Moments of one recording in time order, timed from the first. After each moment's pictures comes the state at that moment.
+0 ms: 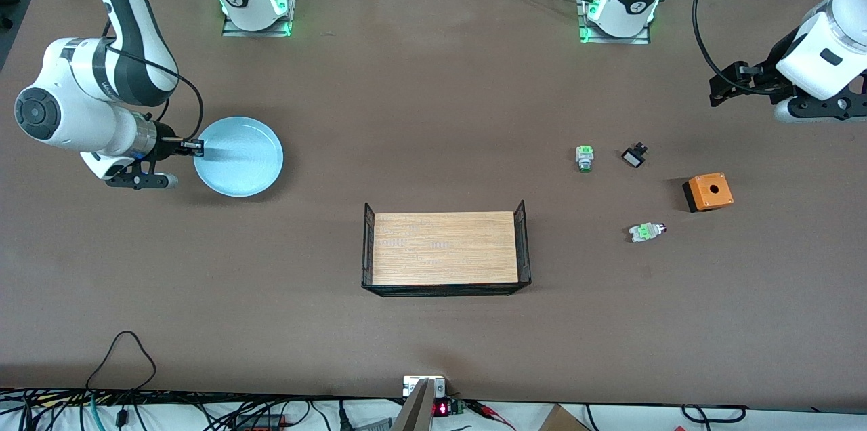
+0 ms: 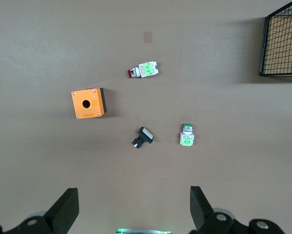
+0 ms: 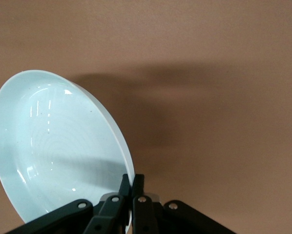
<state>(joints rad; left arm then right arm) 0.01 -0.03 -0.08 -1.65 0.02 1.52 -0.11 0.00 0.18 -0.04 -2.11 0.07 2.06 -0.03</state>
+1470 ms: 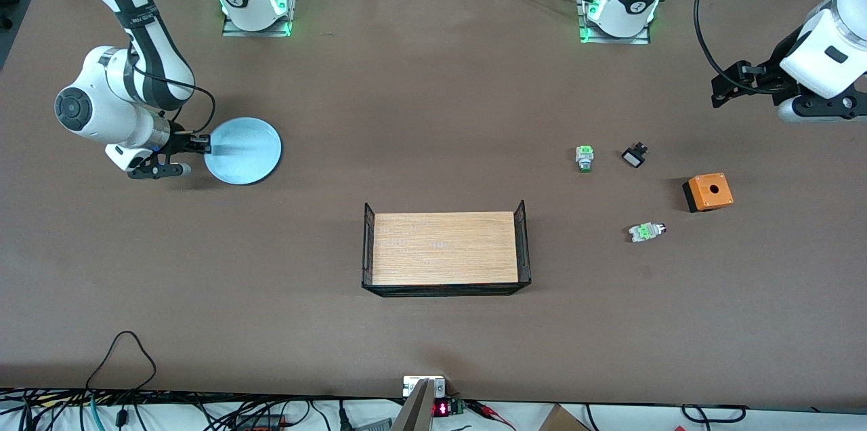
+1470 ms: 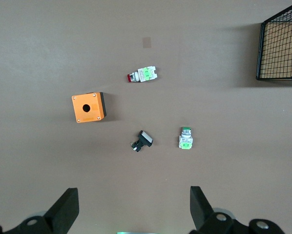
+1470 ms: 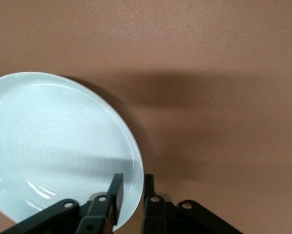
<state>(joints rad) 0.01 -0.02 -0.09 -1.63 0.02 1.52 -0.11 -0.08 0.24 -0.03 -2.34 0.07 2.37 -0.21</state>
